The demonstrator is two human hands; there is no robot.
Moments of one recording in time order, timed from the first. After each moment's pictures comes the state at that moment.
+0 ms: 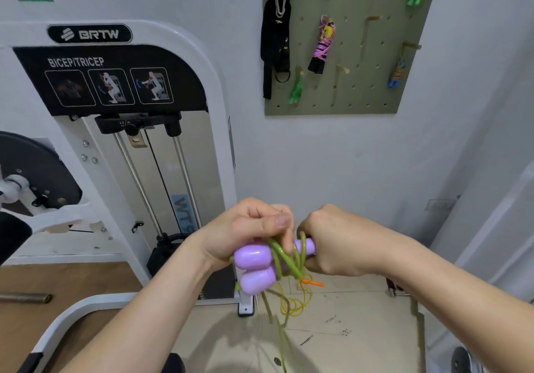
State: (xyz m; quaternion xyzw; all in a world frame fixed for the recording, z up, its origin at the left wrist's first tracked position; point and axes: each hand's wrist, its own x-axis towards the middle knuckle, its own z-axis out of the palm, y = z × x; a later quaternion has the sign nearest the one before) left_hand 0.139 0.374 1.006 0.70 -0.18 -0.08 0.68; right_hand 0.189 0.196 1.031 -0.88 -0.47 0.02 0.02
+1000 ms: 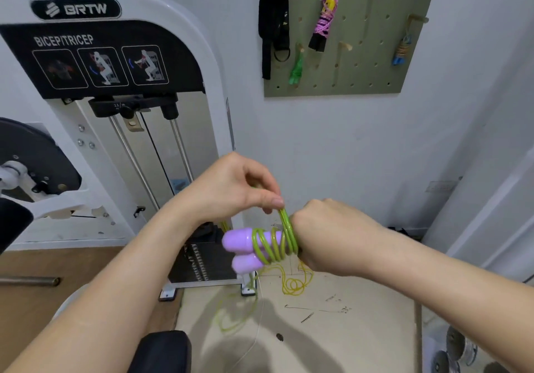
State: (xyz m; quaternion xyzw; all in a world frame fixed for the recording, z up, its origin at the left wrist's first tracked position) left_hand 0.141 0.383 1.039 0.87 -0.10 0.04 0.48; right_hand 0.169 0.207 1.019 -0.86 -0.50 -0.03 -0.07
